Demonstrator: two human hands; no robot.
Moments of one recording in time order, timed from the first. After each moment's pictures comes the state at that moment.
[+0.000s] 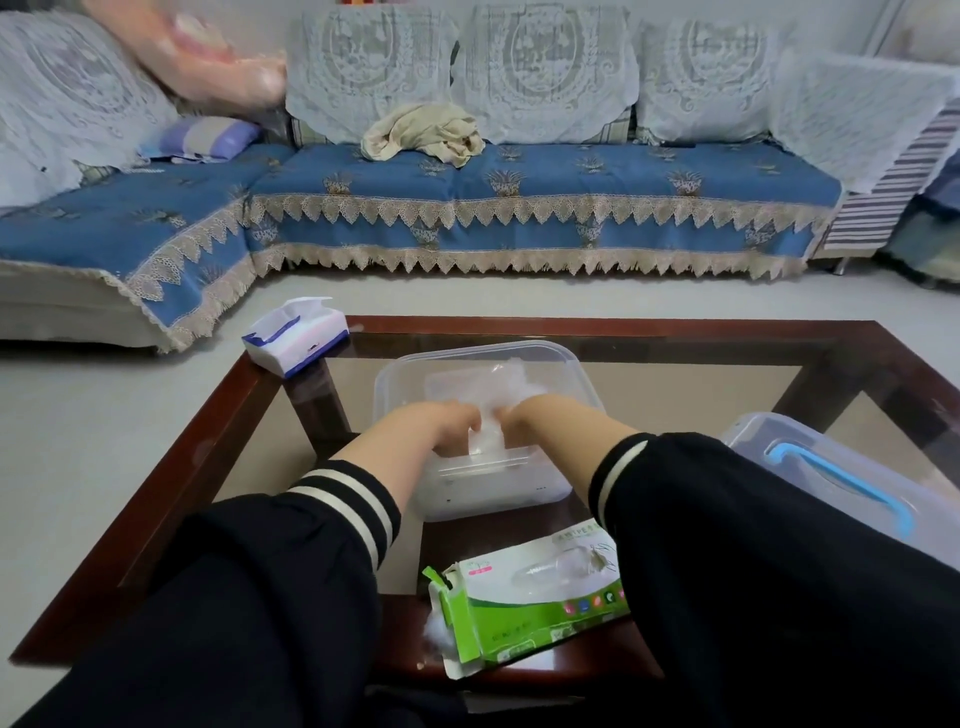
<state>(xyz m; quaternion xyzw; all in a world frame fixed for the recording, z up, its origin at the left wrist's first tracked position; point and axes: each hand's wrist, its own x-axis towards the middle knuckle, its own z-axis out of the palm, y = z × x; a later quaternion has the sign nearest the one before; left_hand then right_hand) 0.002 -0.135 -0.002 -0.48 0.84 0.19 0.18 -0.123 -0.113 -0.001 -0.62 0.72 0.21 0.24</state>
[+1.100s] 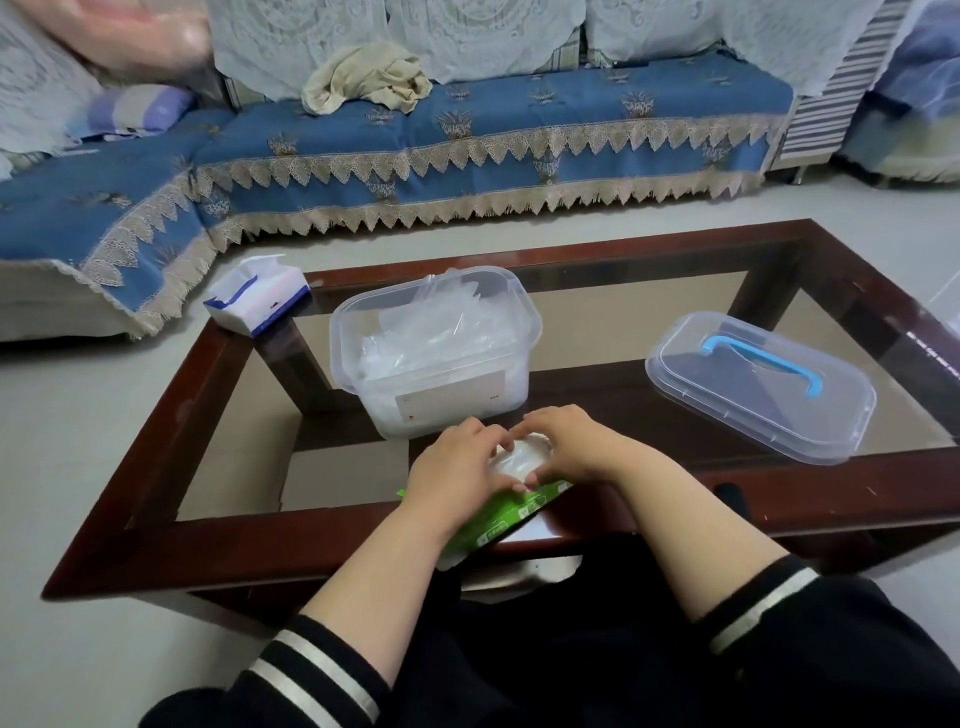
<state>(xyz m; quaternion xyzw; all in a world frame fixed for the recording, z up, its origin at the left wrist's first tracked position) 0.004 0.031 -0.044 -0.45 0.87 0.21 -0.04 -0.167 0.063 -0.053 -0.65 0.70 -0.07 0.29</state>
